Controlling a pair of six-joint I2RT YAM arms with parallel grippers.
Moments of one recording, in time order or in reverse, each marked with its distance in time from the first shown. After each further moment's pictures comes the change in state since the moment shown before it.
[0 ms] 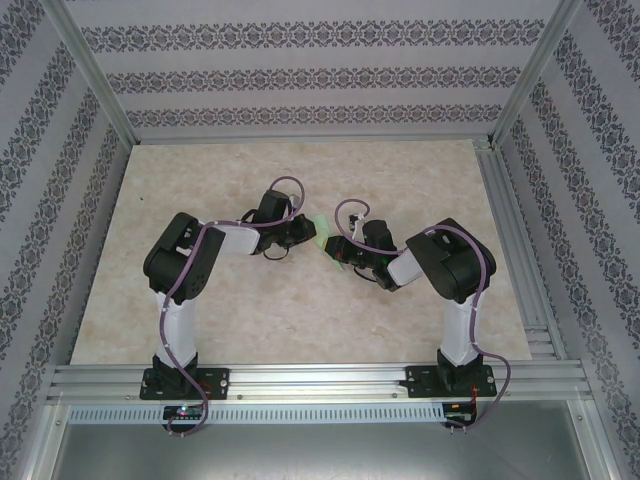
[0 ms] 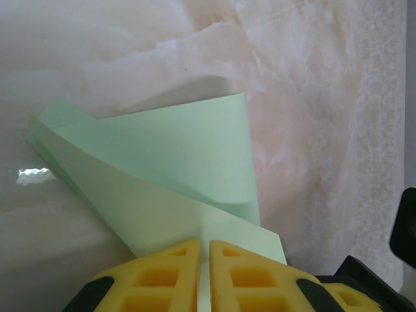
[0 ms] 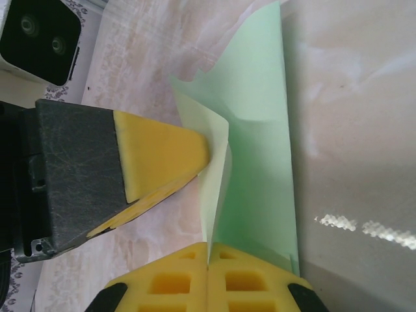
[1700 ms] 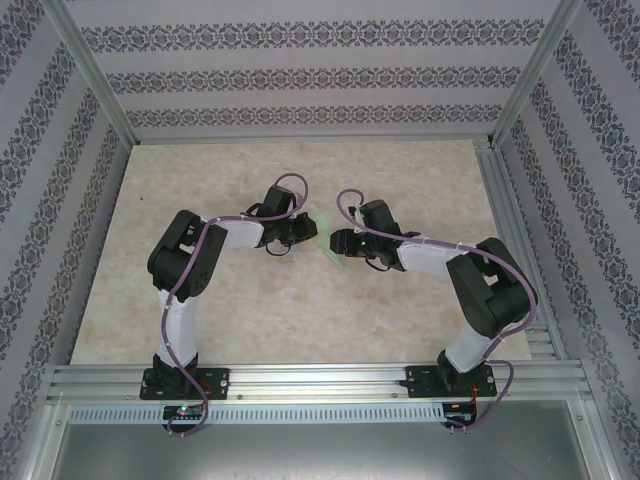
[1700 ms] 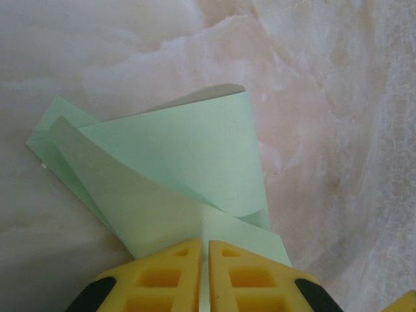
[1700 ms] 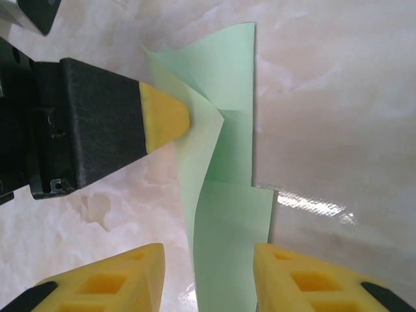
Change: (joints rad) left arm -0.004 0.029 0.092 -0.146 -0.011 0.040; right arm 0.021 -0.311 0.169 -0.812 0.165 -0.328
